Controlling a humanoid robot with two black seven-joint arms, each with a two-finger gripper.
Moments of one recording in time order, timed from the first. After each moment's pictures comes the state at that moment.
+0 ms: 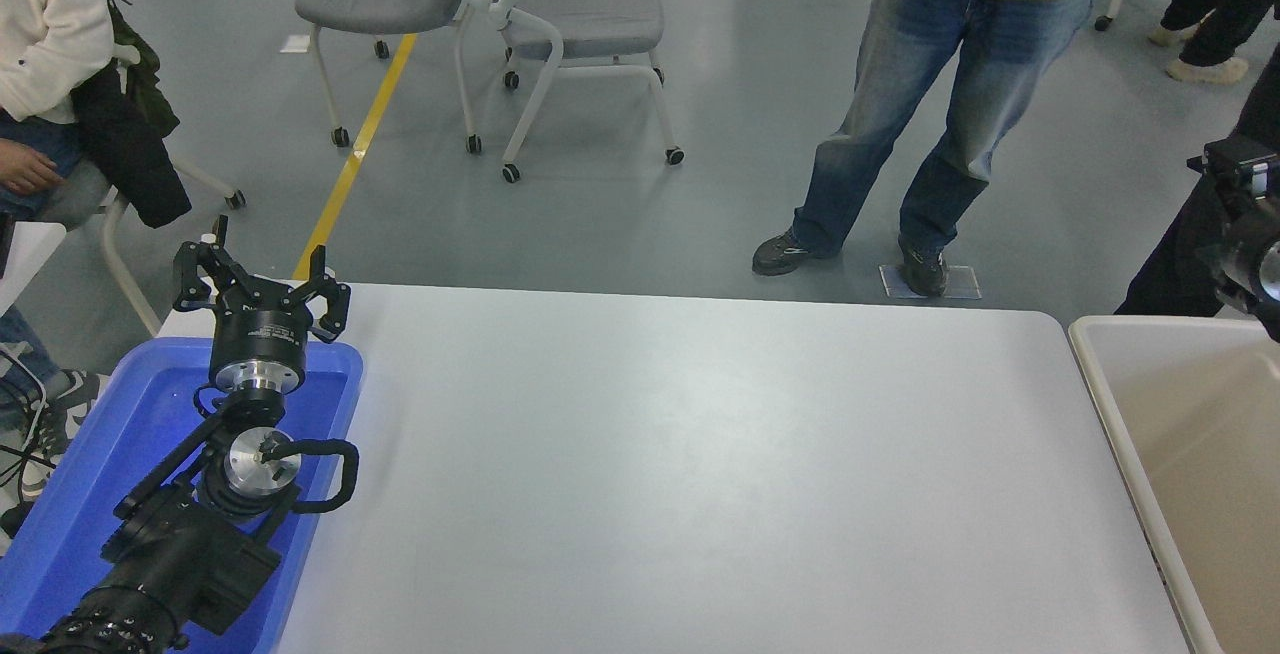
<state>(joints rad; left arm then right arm) -0.52 0.15 -1.18 -0.60 0.09 -0.33 -0.53 1.00 -0.79 0.24 0.91 -0.20 -0.16 -0.08</state>
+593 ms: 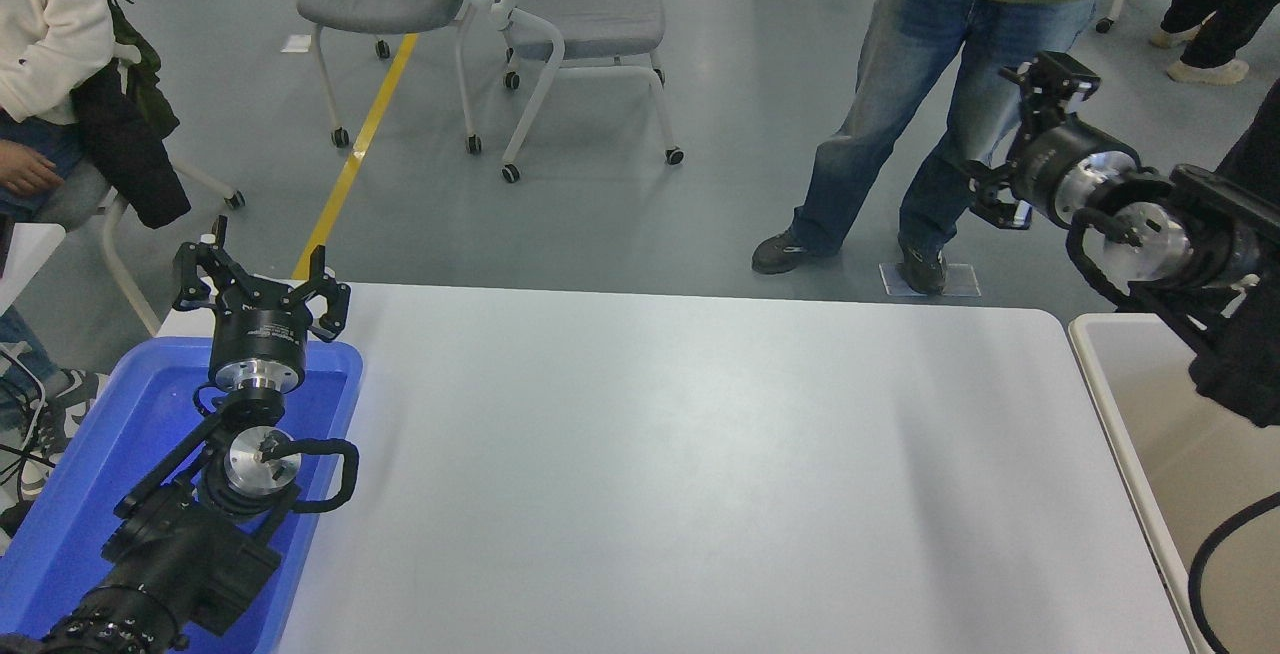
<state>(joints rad) -0.52 0.15 -1.18 -0.60 0.09 -0.33 -0.53 0.95 -0.44 0.56 0.84 -0.02 -0.08 -0.06</state>
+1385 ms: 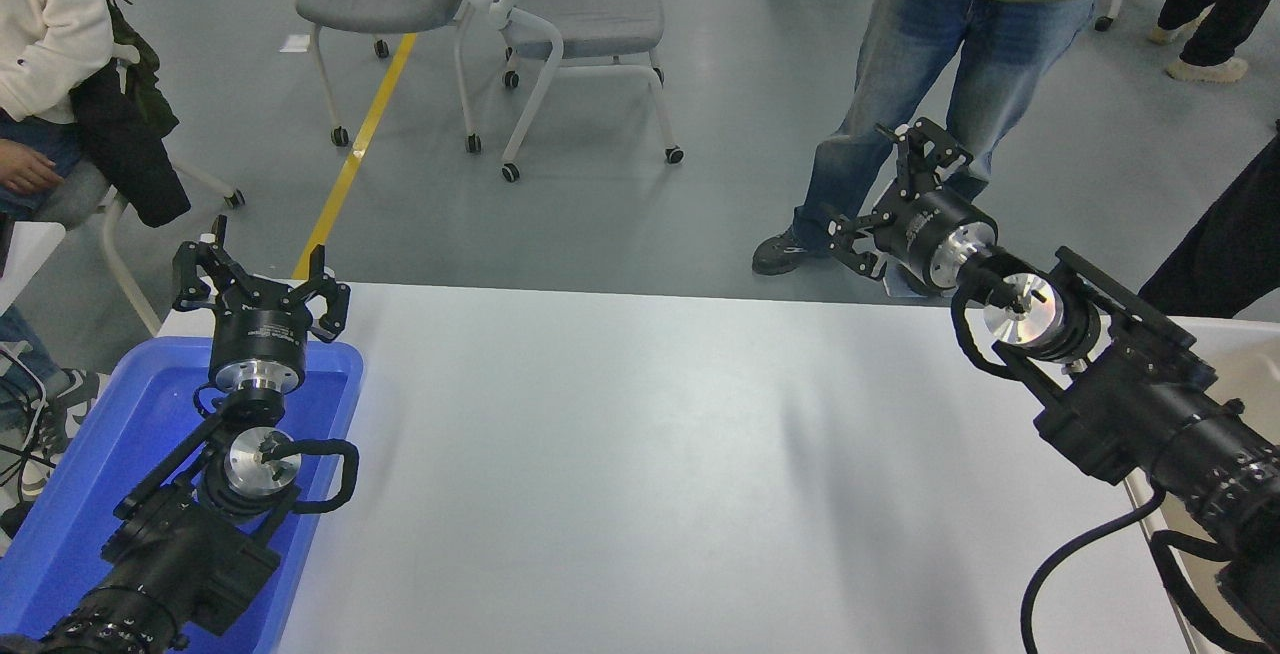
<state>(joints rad) -0.52 0.15 -1.18 -0.60 0.09 -0.33 -0.53 0.78 -0.23 0.76 0.65 0.05 0.17 -0.01</state>
